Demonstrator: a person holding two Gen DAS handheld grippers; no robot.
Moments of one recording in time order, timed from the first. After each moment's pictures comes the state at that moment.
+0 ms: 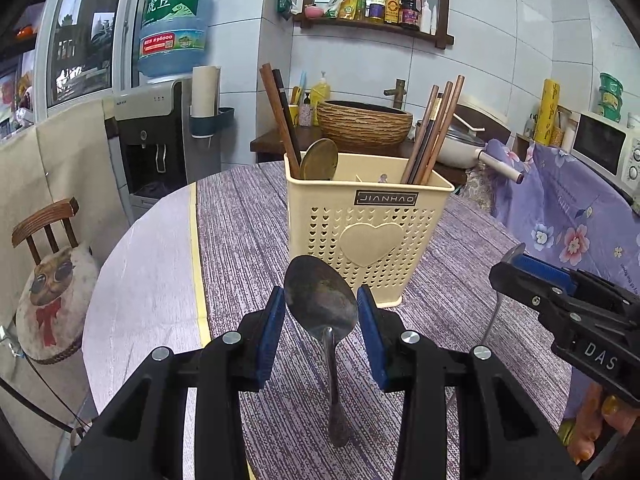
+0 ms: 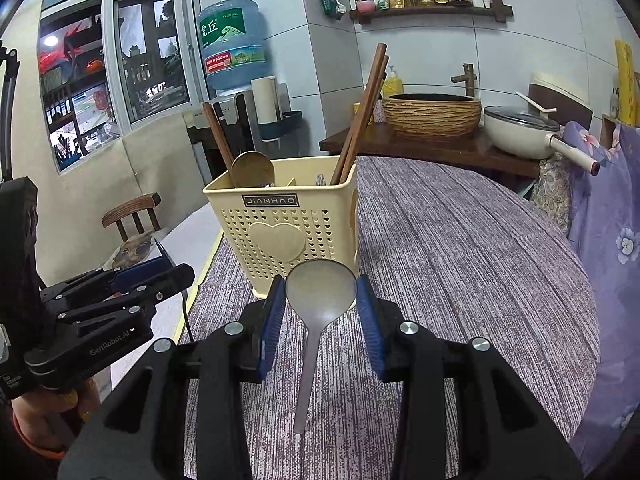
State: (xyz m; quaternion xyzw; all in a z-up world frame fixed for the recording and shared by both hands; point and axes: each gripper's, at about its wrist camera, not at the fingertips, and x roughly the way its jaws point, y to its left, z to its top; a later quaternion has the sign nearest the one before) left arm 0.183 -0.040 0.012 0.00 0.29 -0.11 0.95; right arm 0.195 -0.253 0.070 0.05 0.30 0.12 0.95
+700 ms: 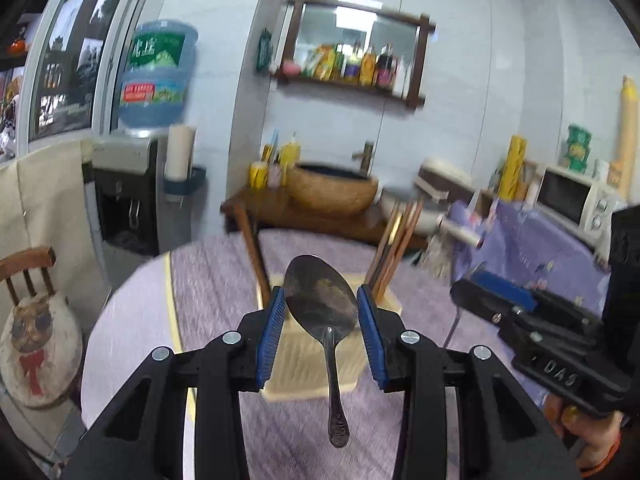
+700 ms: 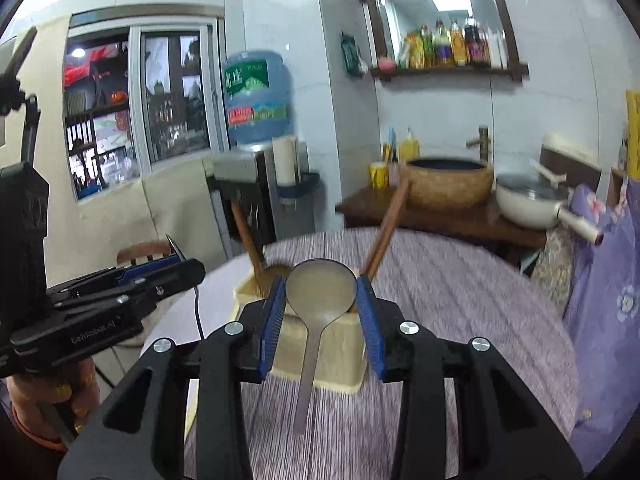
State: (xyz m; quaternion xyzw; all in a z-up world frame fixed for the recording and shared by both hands) left arm 0.195 -0.029 0.109 -0.05 0.19 -0.17 0.97; right arm 0.210 -0.248 0.161 0.03 0.19 0.15 0.97
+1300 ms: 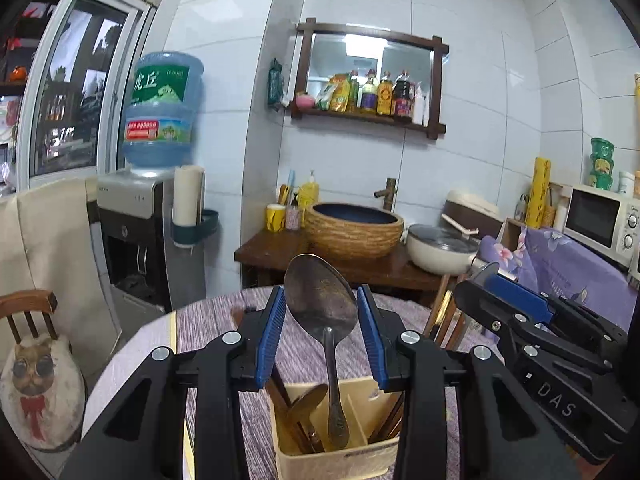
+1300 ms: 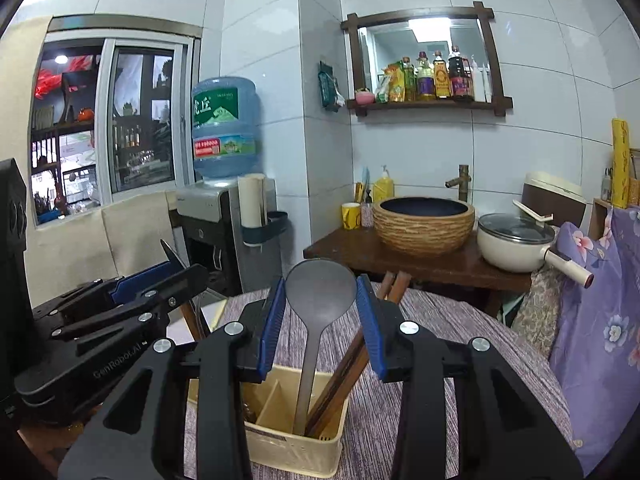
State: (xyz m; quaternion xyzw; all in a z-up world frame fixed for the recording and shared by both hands) left arm 0.266 -0.052 0.104 -0.04 0.14 -0.13 0.98; right arm 0.288 -0.232 0.168 0.01 0.15 0.09 0.98
